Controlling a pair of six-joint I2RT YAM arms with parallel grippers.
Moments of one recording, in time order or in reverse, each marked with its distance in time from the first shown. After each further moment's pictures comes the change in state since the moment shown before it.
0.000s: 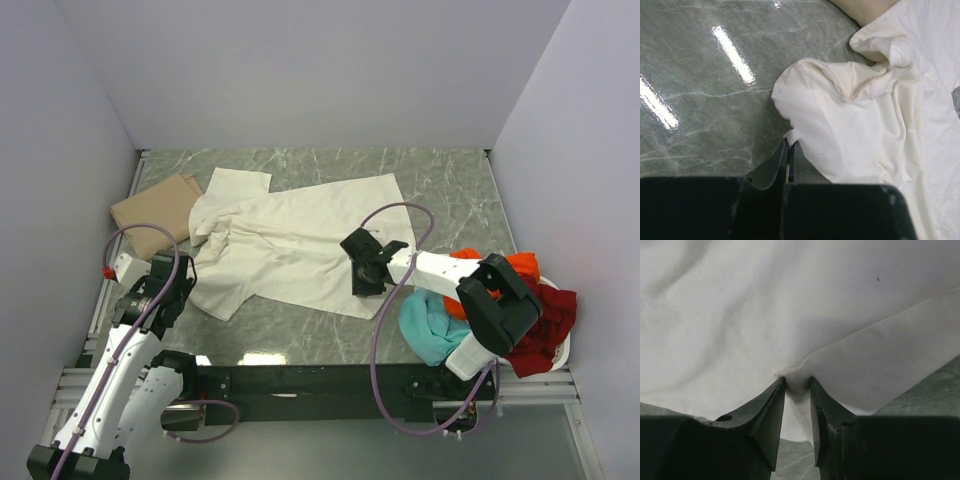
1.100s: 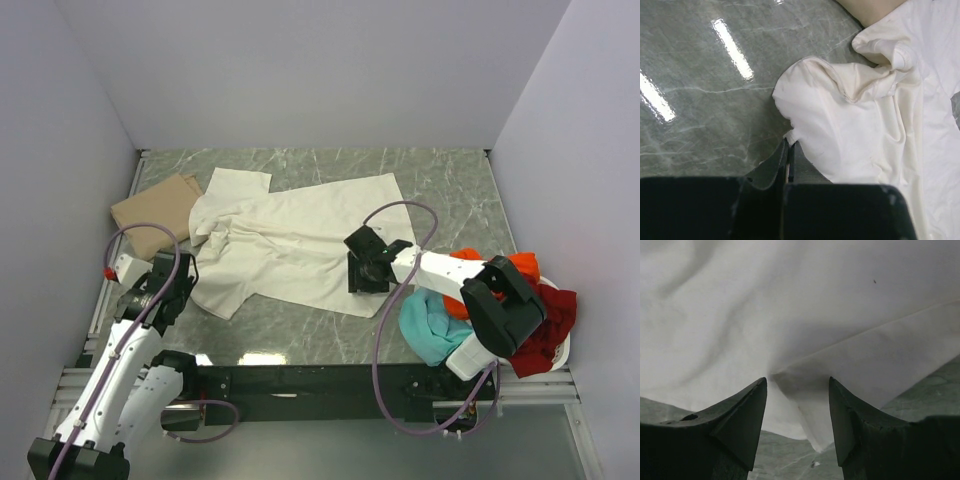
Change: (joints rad) left arm 0.000 0.042 0.008 0.009 0.003 -0.052; right arm -0.026 -0.023 -0.005 0.030 -0.030 -0.030
